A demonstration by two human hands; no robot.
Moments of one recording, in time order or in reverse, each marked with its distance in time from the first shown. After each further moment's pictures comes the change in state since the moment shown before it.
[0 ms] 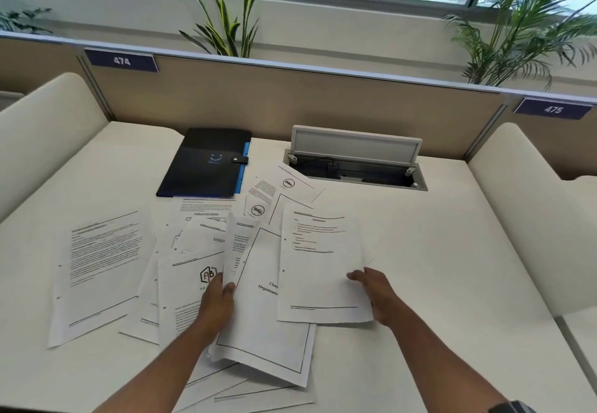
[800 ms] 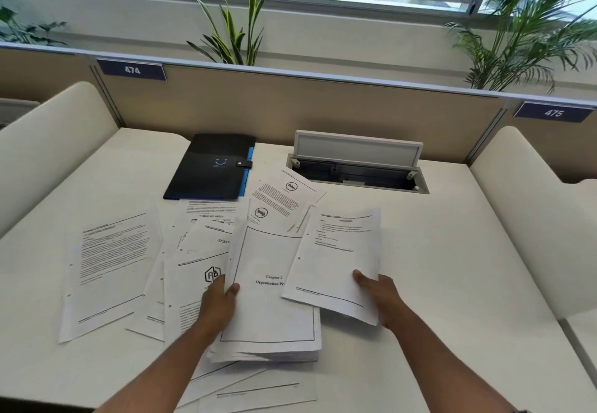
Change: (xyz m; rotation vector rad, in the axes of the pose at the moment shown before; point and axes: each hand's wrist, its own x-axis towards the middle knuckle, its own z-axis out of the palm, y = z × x) left_hand -0.013 0.009 -0.009 0.101 0.051 0.055; right_hand -0.015 0.002 -0.007 0.065 0.043 -0.028
